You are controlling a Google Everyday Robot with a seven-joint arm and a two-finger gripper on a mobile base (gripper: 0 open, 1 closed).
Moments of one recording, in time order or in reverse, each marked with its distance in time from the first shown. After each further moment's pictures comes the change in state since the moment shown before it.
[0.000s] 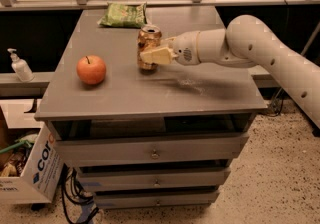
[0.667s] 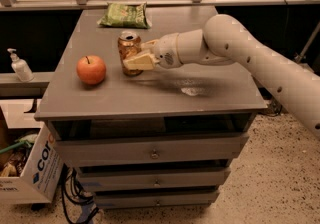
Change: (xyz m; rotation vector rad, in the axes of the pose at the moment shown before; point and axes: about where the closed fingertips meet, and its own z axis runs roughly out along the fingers) arm 0.008 0.029 0.049 -0.085 0.065 -0.114
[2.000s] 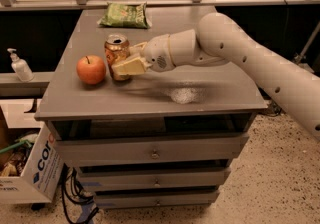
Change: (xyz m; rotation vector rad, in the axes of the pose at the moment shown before) arm -0.018 0.046 0.008 -0.106 -0.014 -0.043
